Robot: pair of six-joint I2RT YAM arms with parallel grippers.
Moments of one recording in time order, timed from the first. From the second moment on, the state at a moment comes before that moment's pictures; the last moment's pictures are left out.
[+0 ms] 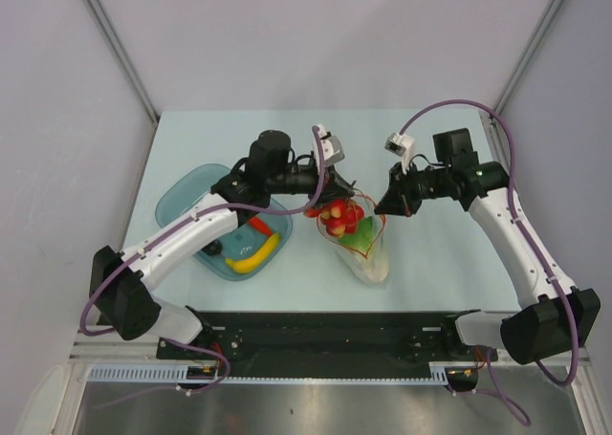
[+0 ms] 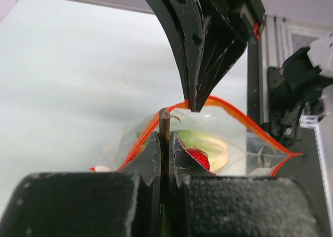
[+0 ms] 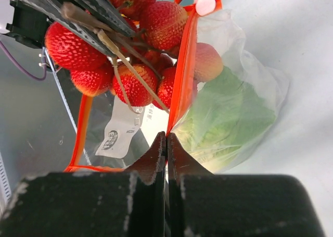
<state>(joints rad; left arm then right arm) -0.72 1.43 1.27 -0.11 0.66 0.09 0.26 1.28 1.30 -0.91 -0.83 -0.26</state>
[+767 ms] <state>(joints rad) -0.98 1.55 1.33 -0.37 0.54 0.78 0.21 1.31 1.30 -0.94 -0.97 -0.25</state>
